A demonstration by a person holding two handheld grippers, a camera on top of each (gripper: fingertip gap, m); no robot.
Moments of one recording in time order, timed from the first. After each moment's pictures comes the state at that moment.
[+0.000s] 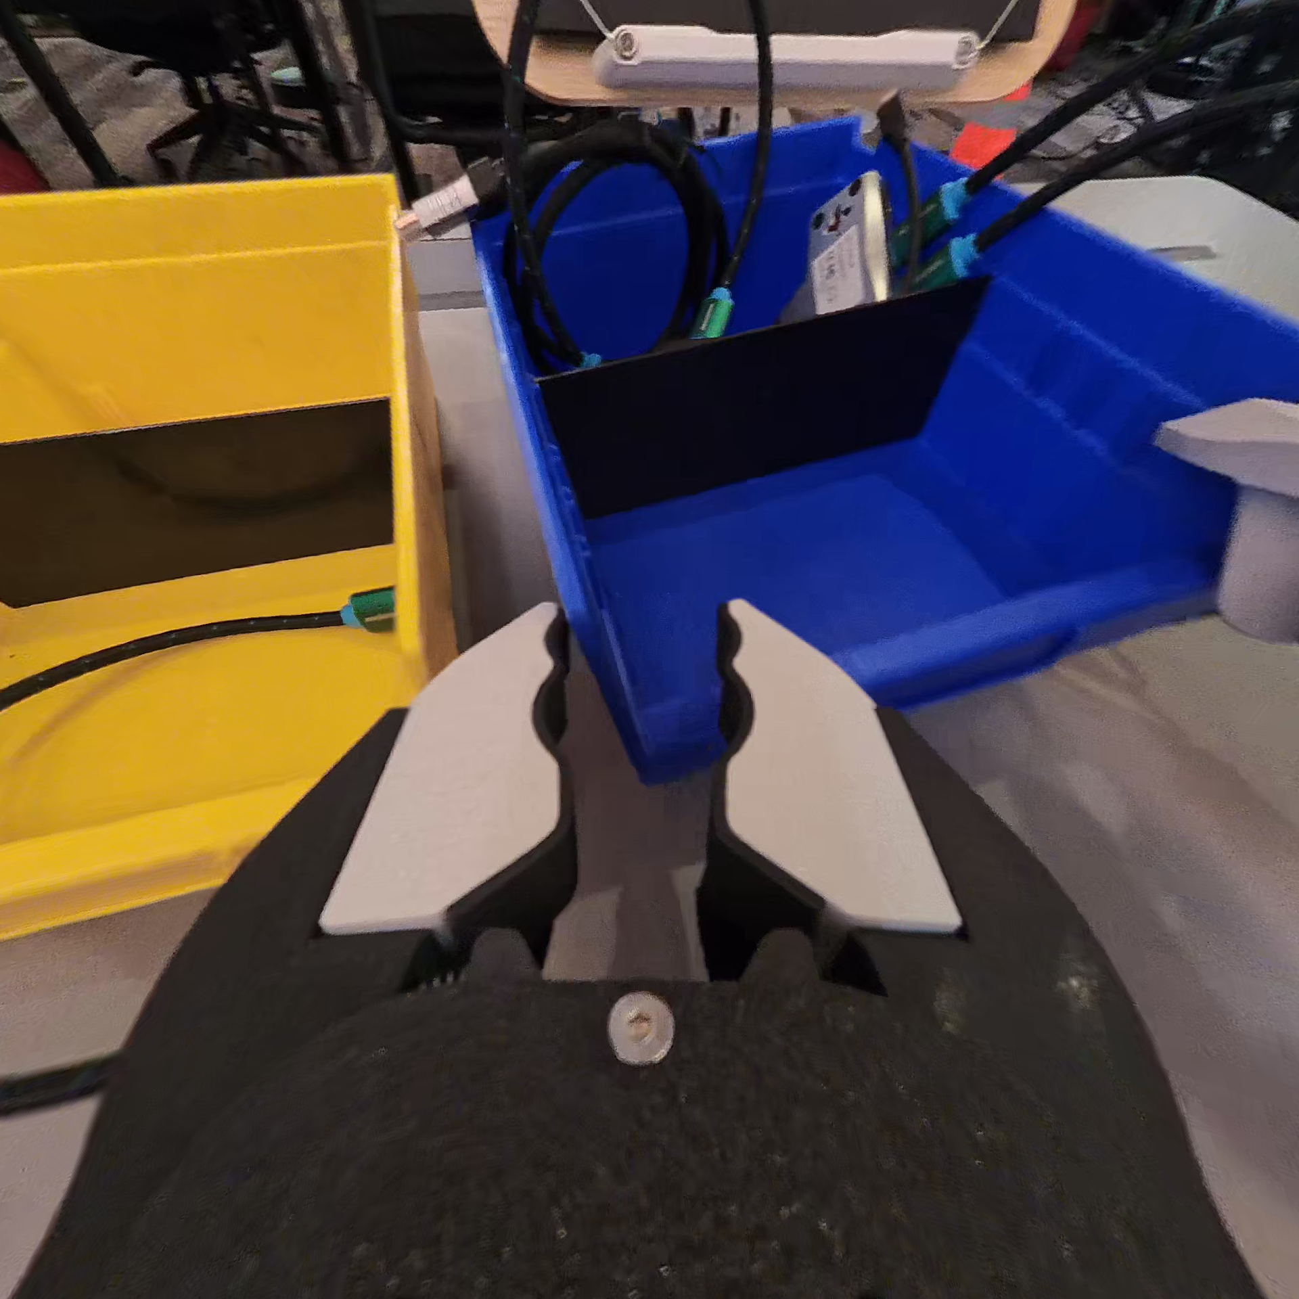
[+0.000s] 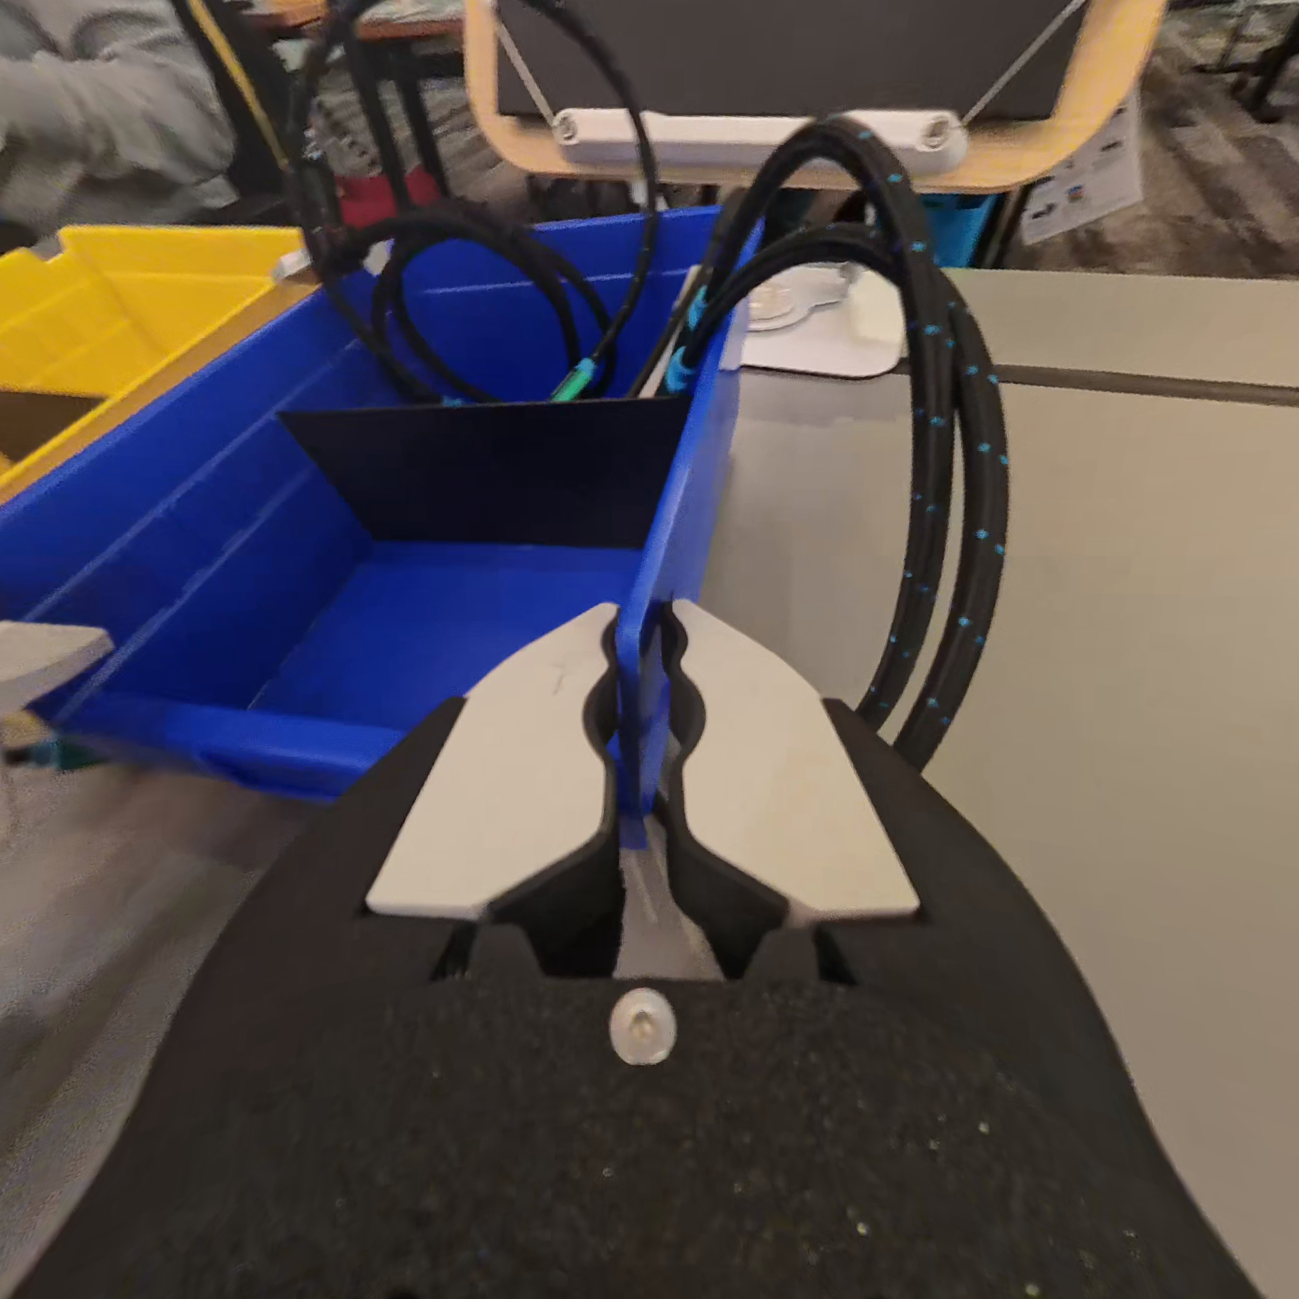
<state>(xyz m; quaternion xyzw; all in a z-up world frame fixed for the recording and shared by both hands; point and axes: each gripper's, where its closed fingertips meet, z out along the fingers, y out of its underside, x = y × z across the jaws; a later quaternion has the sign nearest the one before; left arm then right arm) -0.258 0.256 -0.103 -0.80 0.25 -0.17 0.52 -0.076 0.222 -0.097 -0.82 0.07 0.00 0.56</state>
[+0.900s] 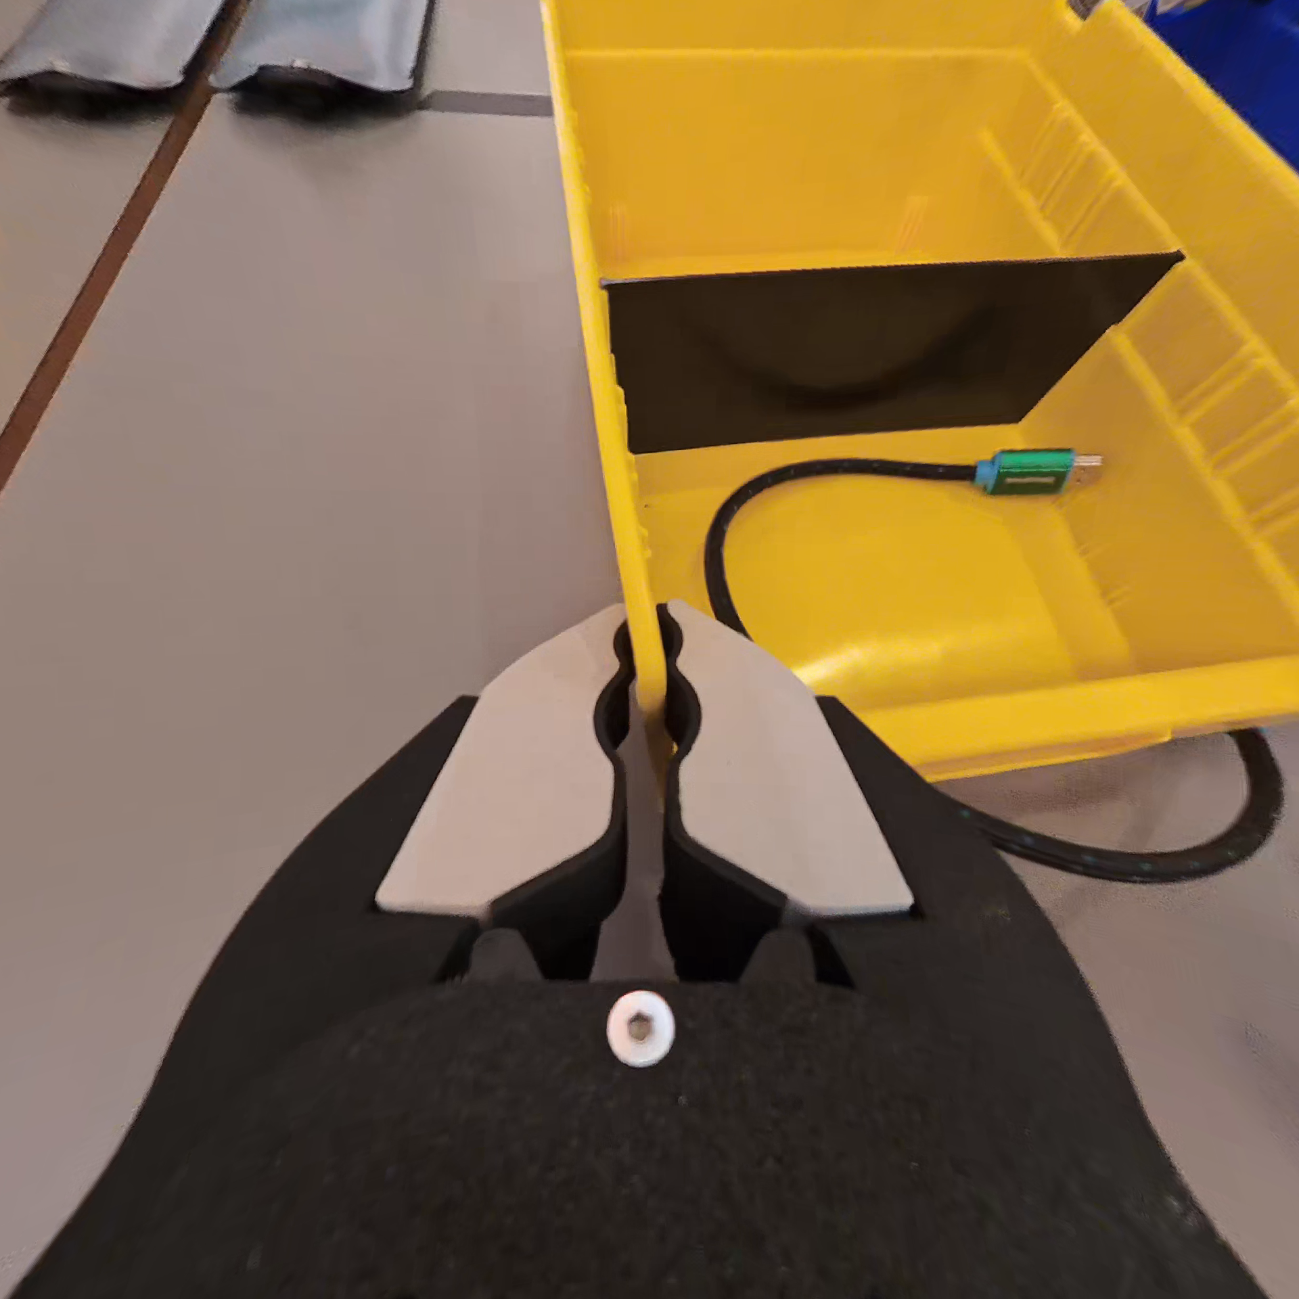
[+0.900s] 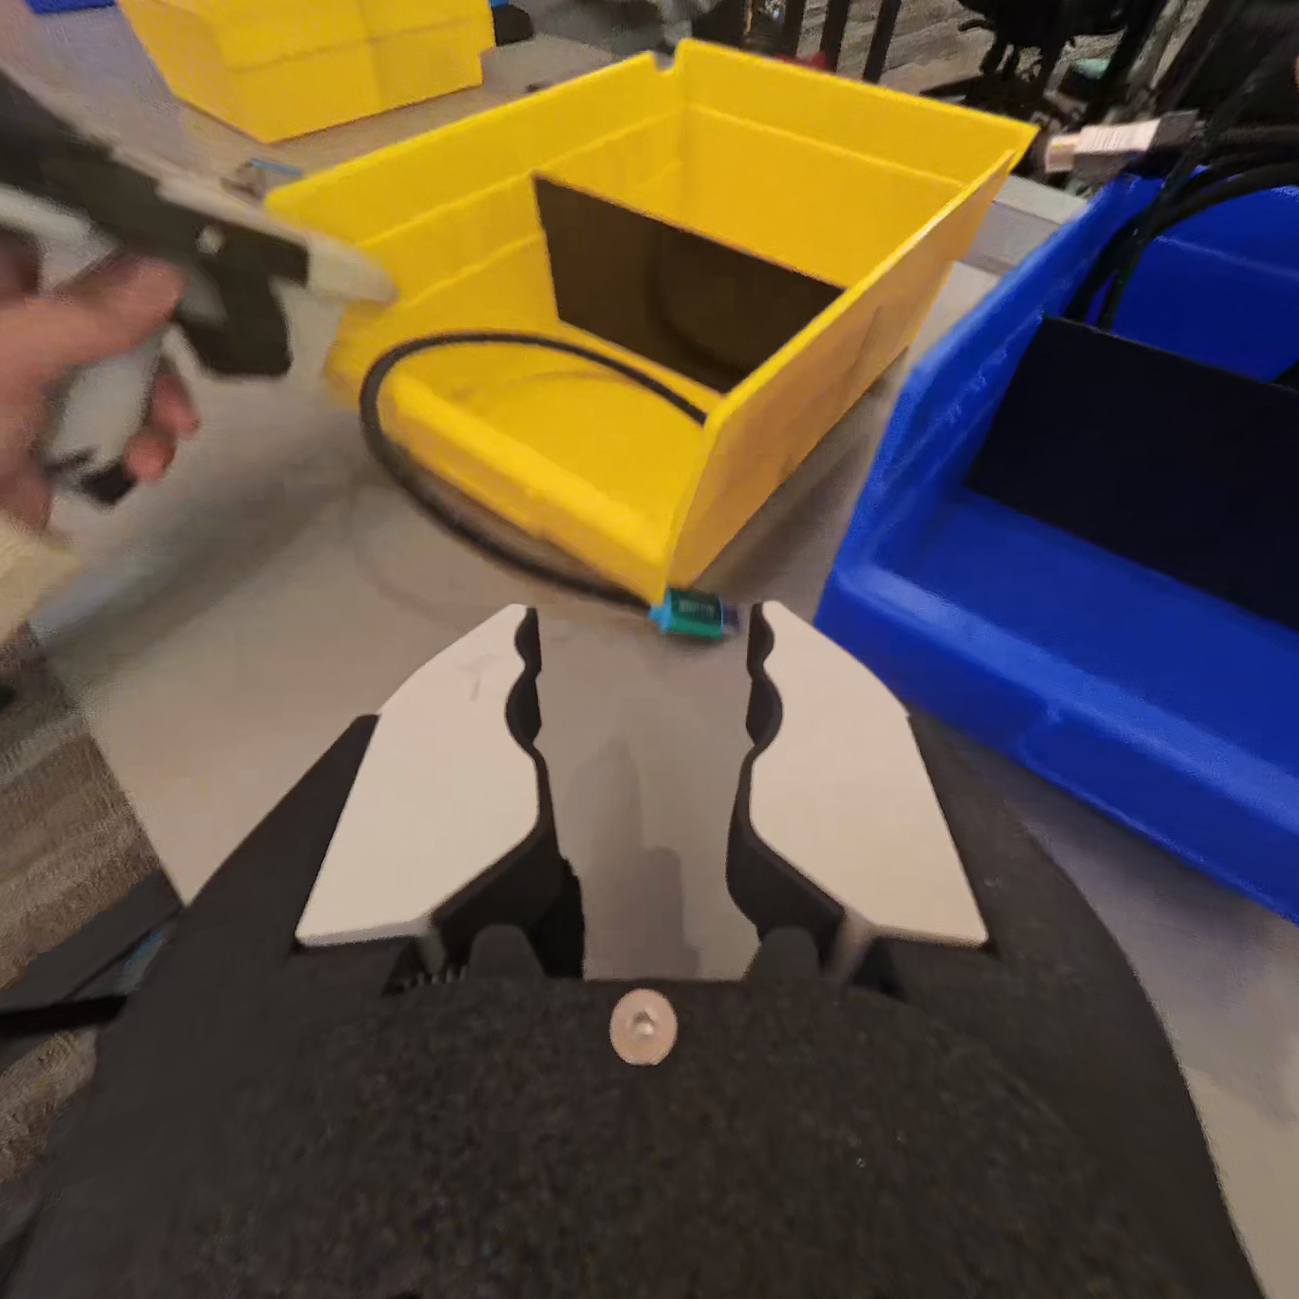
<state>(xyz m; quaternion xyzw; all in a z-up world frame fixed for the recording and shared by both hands) -0.497 0.344 -0.135 -0.86 0.18 -0.12 0.46 -0.316 0.208 -0.115 -0.83 -0.15 0.09 0.53</state>
